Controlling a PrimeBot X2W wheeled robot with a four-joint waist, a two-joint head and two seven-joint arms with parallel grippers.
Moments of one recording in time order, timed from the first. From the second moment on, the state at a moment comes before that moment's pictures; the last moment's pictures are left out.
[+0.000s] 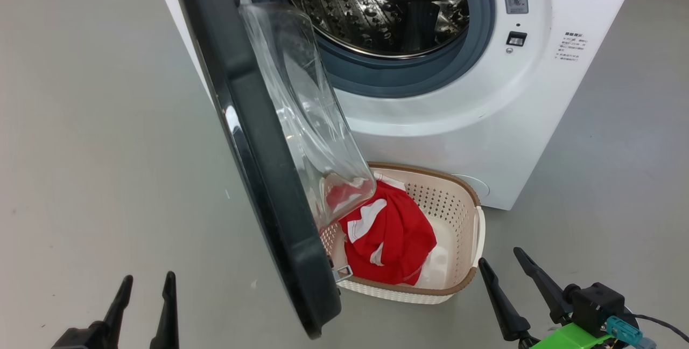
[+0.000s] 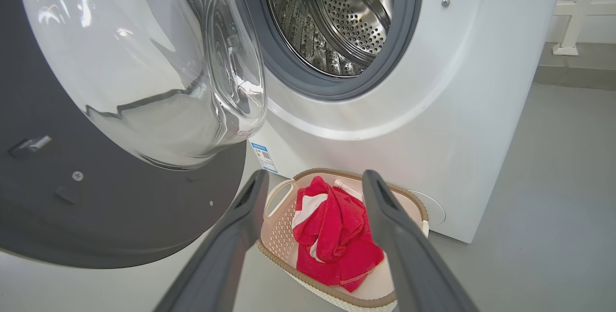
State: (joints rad) left arm -0.02 0.08 0.10 0.32 -0.24 -0.13 -0.25; right arm 0.02 -0.14 0.20 0.26 0.40 0.13 -0.26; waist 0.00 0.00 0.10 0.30
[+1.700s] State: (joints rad) left arm -0.25 0.69 -0.22 0.10 -1.48 -0.13 -0.09; right arm 0.01 -0.13 0.20 0.26 0.40 0.13 -0.26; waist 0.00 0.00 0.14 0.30
